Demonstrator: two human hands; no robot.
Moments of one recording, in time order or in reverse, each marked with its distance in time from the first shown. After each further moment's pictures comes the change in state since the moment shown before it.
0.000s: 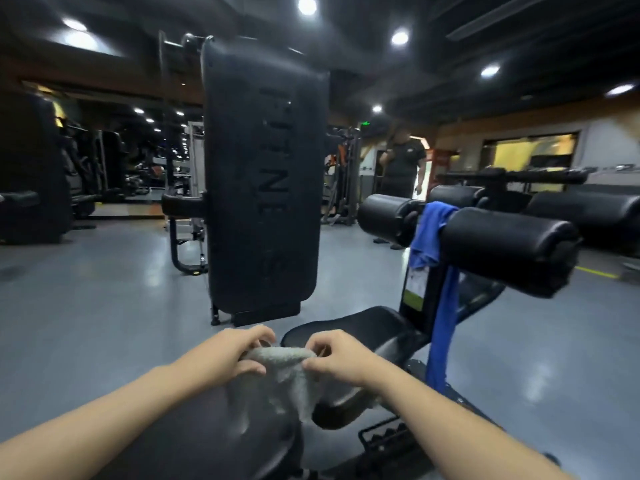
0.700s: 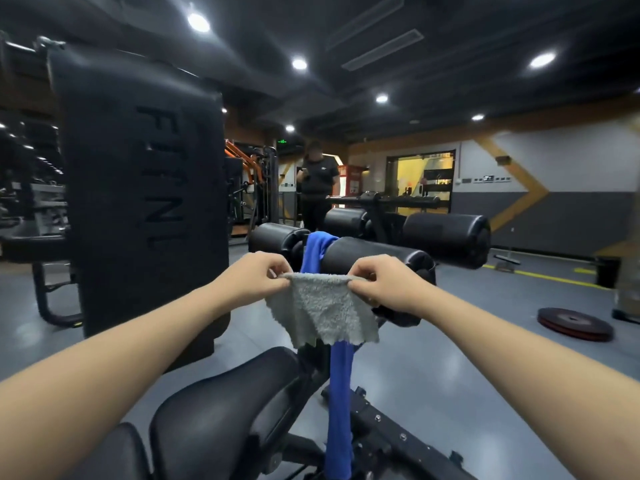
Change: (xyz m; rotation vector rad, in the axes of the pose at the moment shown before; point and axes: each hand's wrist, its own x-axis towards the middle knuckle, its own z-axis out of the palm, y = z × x) left_hand 0.252 0.210 -0.063 -0.131 0.210 0.264; right_hand -0.083 0.056 -0.300 -0.335 0.467 0.098
